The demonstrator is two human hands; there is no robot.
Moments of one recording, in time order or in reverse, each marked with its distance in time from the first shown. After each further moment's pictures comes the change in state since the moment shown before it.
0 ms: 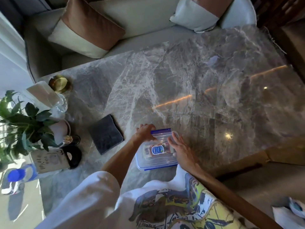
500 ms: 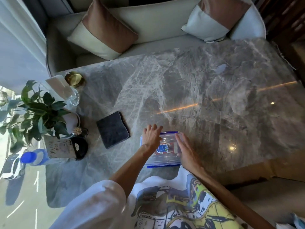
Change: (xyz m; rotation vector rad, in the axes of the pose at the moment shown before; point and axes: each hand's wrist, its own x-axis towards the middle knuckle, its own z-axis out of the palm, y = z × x) left_hand -0.035 0.008 0.037 0.117 0.387 0.065; right_hand -0.018 -0.017 -0.003 0.280 0.125 0.097
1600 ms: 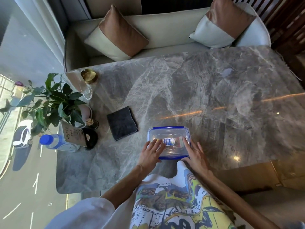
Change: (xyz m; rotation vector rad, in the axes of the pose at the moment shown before) left_hand -0.107 -0.046 0.060 0.244 0.006 0.245; right_hand -0.034 0.028 0.021 -0.265 -0.007 -0.104
